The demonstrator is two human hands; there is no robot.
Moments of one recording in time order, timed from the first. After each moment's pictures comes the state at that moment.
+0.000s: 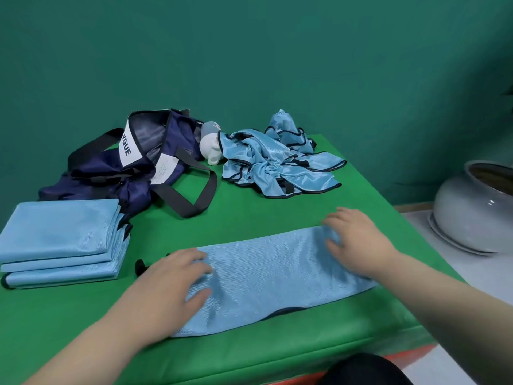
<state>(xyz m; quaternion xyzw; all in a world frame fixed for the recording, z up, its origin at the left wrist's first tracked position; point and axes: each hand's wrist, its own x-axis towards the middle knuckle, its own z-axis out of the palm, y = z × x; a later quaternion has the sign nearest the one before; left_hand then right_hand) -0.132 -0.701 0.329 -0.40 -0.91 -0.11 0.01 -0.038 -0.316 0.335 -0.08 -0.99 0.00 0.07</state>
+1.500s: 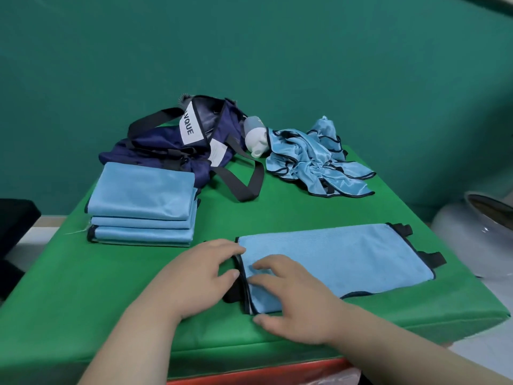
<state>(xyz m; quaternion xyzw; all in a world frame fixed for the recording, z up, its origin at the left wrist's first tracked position) -0.136 -0.783 0.330 -0.38 -0.88 -0.29 -0.05 -0.034 -0.572 0.317 0.14 -0.98 0.13 0.00</state>
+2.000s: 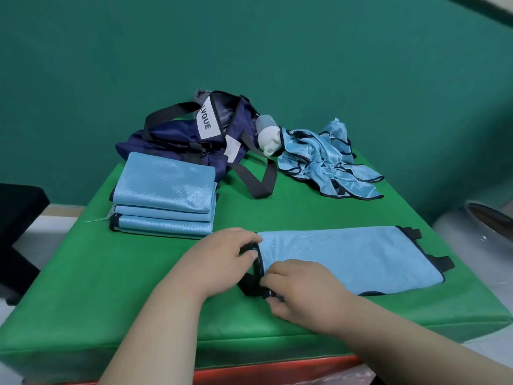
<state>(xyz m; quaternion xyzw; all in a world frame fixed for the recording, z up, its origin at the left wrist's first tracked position) -0.148 -0.786 0.334 -0.34 -0.87 -0.35 -0.09 -0.048 -0.599 0.314 0.19 -0.98 -0.03 0.08</state>
